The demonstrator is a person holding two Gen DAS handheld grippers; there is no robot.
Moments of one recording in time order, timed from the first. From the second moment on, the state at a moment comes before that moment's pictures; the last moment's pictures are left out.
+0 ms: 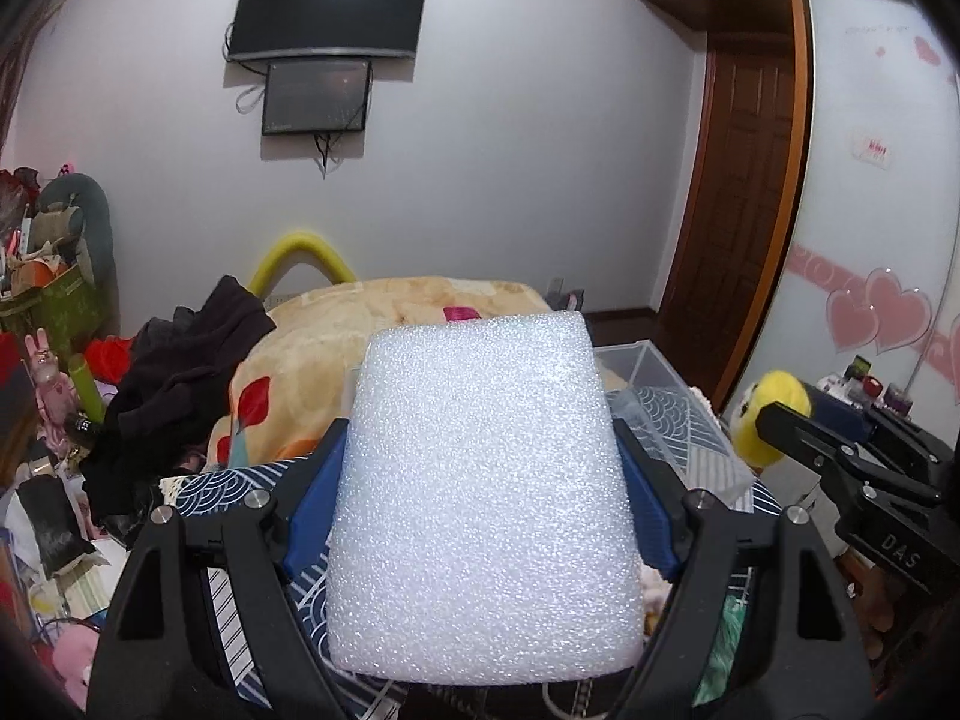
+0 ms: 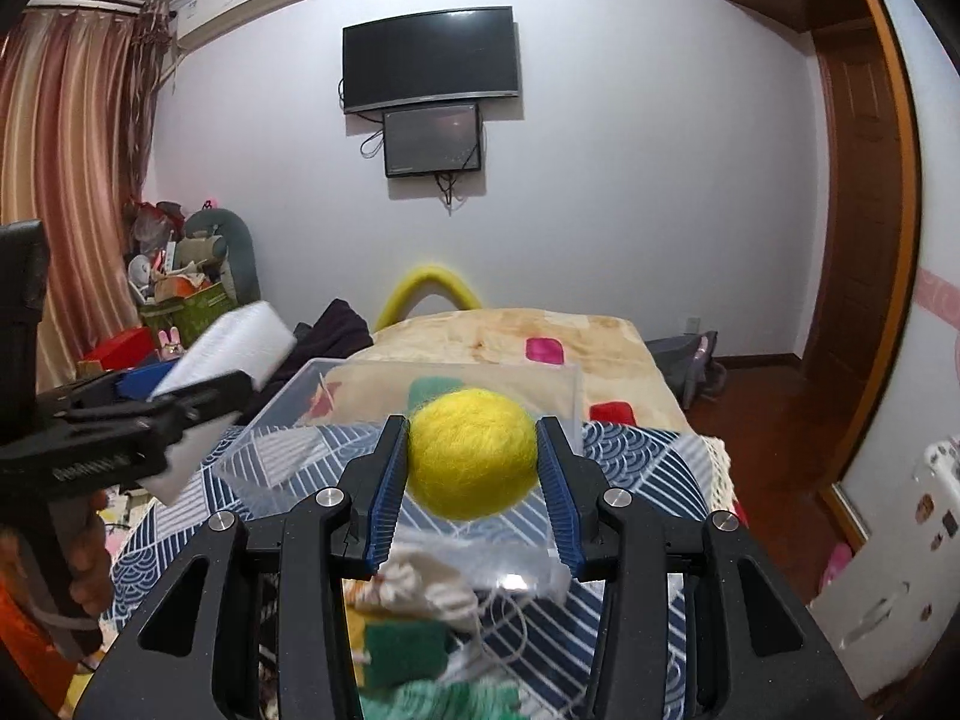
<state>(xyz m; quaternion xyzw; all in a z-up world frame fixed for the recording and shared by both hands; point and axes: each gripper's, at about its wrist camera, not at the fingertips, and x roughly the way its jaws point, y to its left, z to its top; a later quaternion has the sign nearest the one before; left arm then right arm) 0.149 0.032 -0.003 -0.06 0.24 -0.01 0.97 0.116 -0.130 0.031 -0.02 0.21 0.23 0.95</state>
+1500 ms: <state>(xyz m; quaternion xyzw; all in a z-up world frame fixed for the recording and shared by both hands) 0.164 0.034 0.003 -0.05 0.27 -0.01 0.96 0.132 -0.120 0.036 -0.08 0.25 0.22 0.94</state>
